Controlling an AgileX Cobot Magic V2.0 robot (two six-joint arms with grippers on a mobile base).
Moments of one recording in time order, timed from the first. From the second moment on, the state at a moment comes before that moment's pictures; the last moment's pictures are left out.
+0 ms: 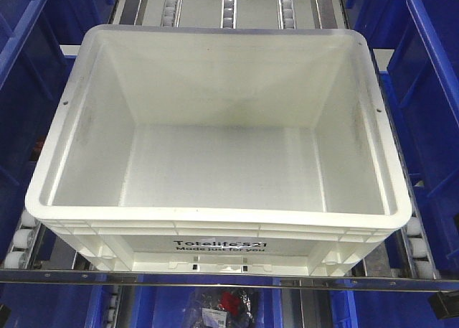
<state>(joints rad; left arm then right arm) -0.15 -0.01 0.03 -0.05 0.11 0.13 0.16 -0.01 0.03 0.01 0.07 -0.02</state>
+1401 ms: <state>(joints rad) -0.15 -0.01 0.00 -0.16 0.01 0.10 0.16 -0.01 0.03 0.07 -0.14 0.07</state>
